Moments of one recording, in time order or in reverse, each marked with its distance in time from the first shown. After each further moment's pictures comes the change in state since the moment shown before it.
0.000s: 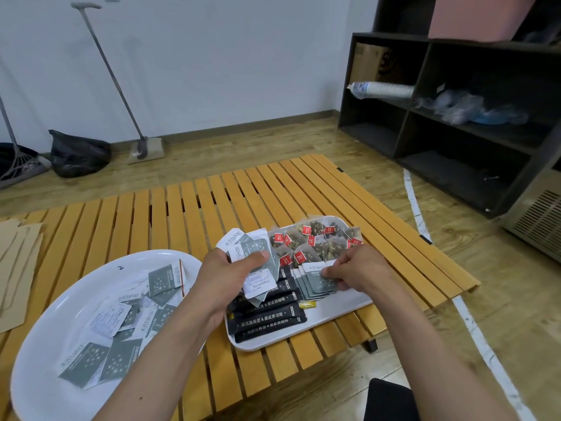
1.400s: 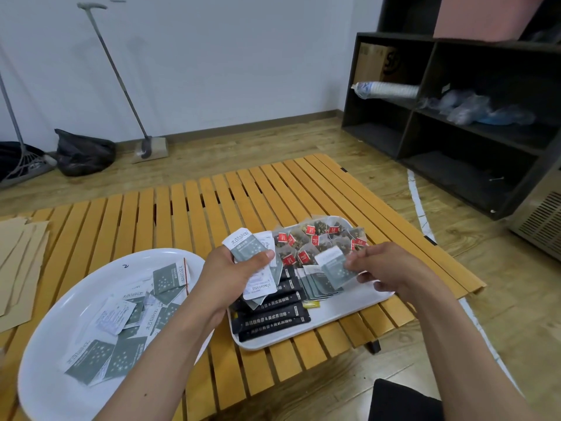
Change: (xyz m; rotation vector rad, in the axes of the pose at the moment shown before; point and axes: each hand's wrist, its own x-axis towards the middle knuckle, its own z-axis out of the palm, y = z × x) left_hand 0.002 -0.001 -0.005 0.089 -0.037 0.054; right_hand -0.015 0.012 -0.034 0.300 -0.105 0.018
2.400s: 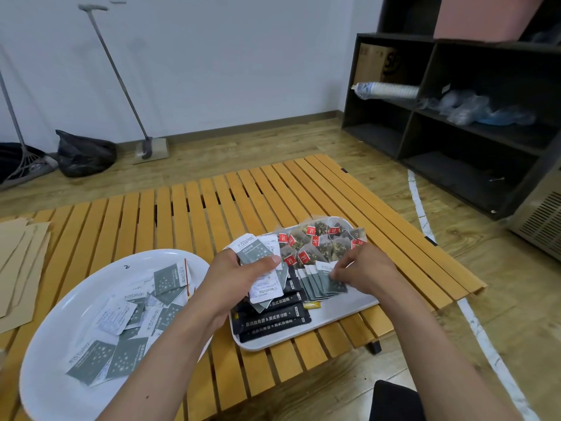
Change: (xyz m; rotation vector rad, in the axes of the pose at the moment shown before) left_hand -0.002 0.001 0.002 0.062 -0.055 -0.030; right_hand 0.018 -0.003 0.032 -0.507 0.137 -0.089
